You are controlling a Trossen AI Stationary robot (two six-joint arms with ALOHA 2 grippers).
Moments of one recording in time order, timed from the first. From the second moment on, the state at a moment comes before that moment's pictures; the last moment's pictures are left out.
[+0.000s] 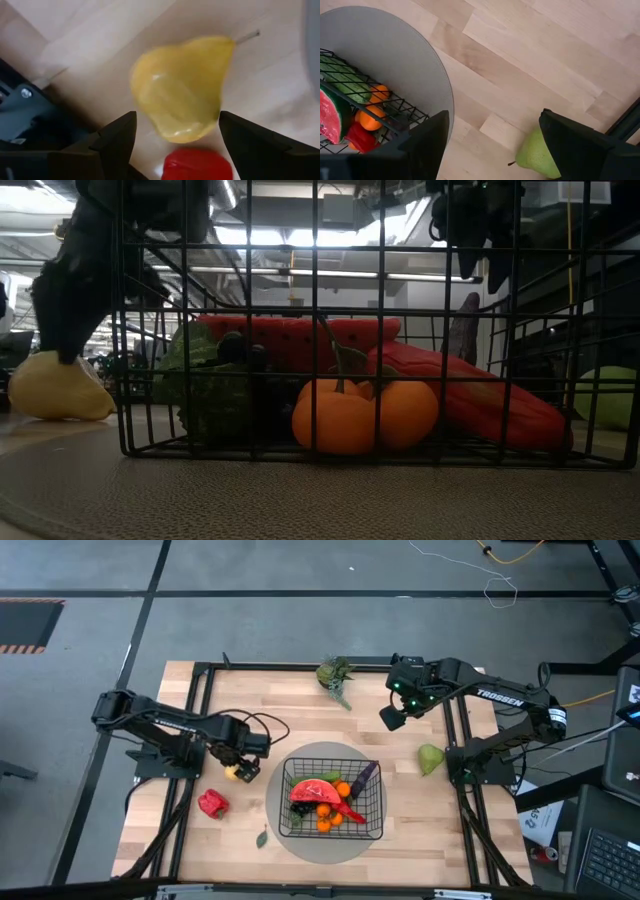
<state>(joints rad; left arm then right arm) -0.05 1.34 0.83 -1.08 0.06 -1.01 -0.32 1.36 1.35 -1.33 -0.02 0.70</state>
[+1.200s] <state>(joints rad) -0.12 1.32 0.75 -0.91 -0.09 -1.20 -0.32 1.36 1.35 -1.33 -0.02 0.70</state>
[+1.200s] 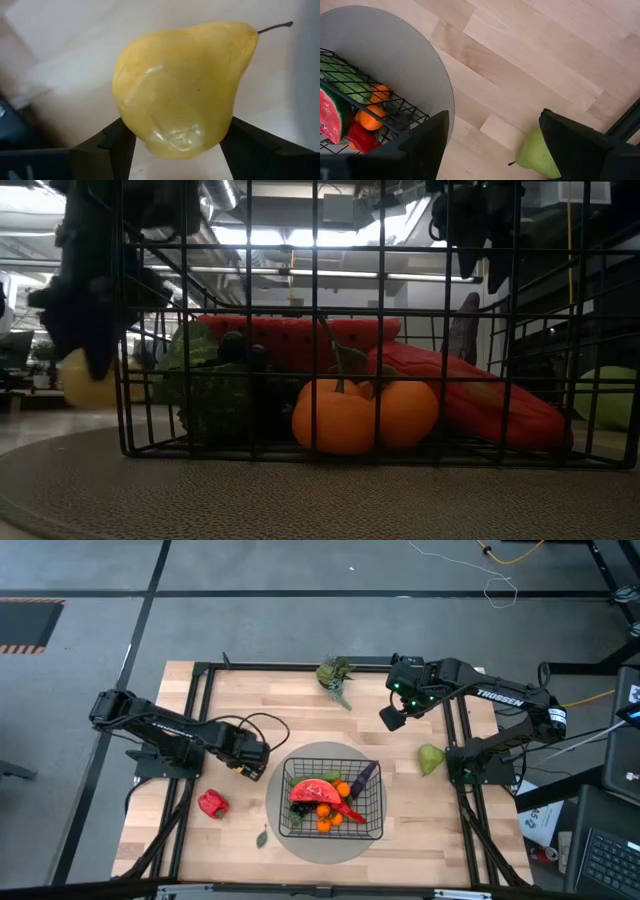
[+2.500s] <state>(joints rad) -0.29 1.39 1.16 -0.23 -0.15 -0.73 -0.32 1.36 1.35 -1.31 -0.02 0.70</state>
